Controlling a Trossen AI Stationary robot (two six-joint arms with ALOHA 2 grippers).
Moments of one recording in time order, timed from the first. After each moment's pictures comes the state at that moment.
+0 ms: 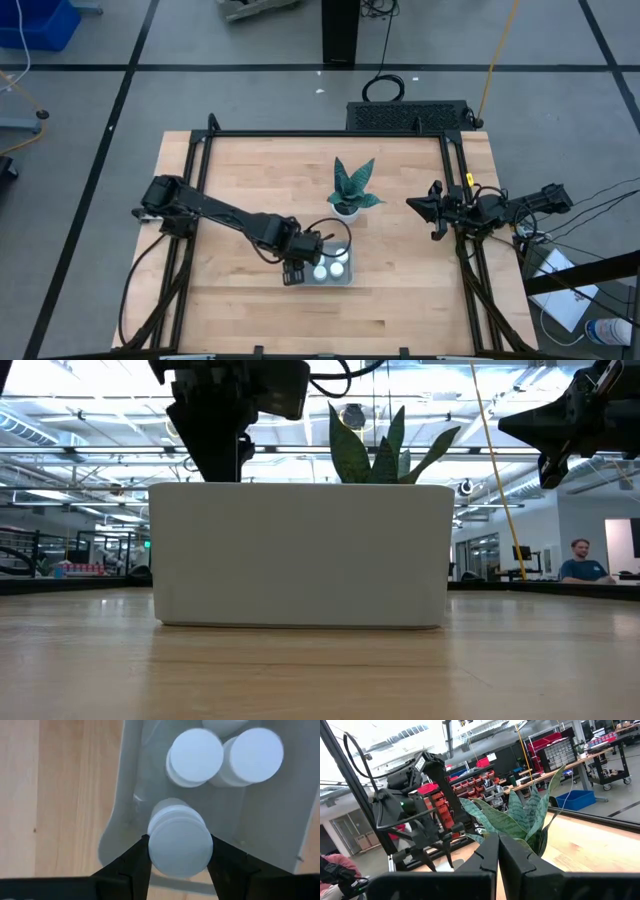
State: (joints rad) left arm -0.28 1.85 1.45 -0.95 -0.05 -0.42; right arm 0.28 0.02 0.02 0.19 0.50 0.33
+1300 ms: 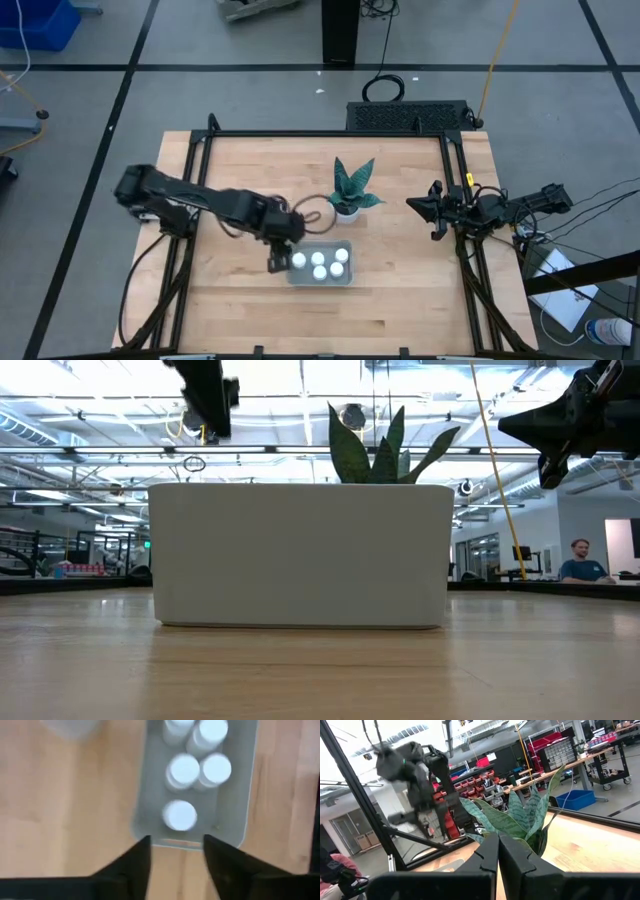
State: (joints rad) left arm -0.22 1.64 1.45 -1.01 0.01 -0.37; right arm 0.28 0.02 0.02 0.19 0.50 0.33
